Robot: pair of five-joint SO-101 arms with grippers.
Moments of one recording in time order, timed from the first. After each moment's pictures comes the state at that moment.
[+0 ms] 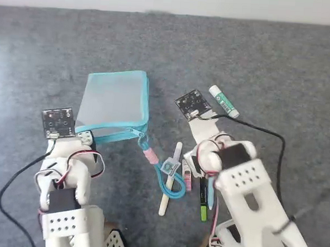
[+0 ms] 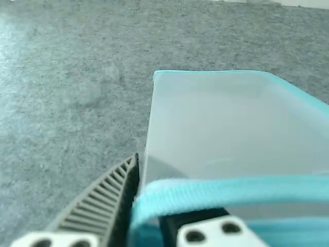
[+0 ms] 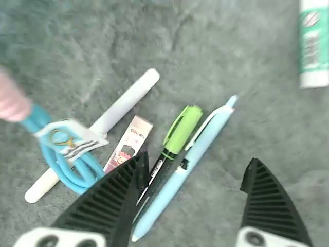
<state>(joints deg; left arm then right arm) -18.3 -85.9 86.4 46.2 4.4 -27.6 -37.9 49.0 67.8 8.0</state>
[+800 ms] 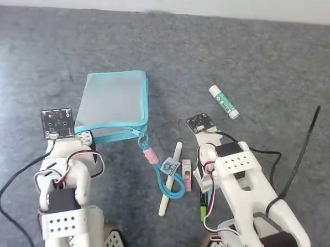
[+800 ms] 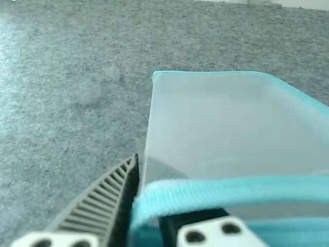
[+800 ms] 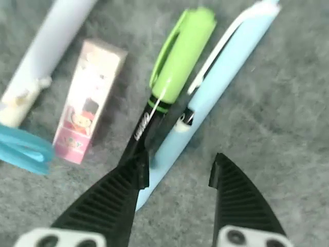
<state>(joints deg) -18.3 -85.9 86.4 46.2 4.4 -22.1 -24.4 59.3 63.5 8.7</state>
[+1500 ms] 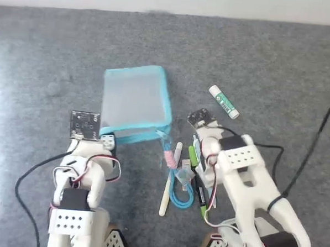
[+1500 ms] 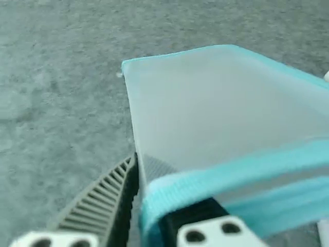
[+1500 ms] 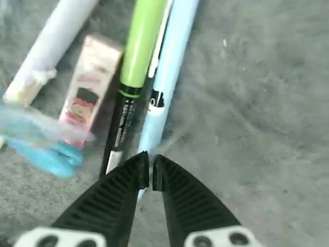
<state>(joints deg) -4.5 -85.9 91.8 40.9 4.4 -19.1 -24.4 51.0 71.2 14.0</state>
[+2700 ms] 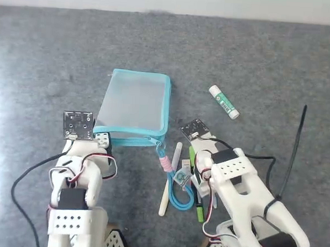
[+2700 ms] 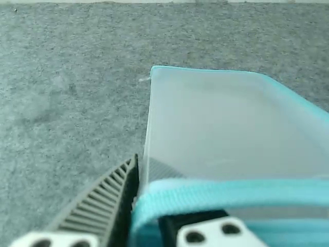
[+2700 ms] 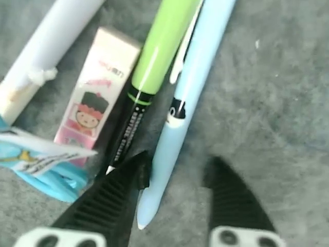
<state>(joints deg) -8.8 -85.9 91.8 39.3 4.4 -25.0 -24.5 63.6 57.7 10.3</state>
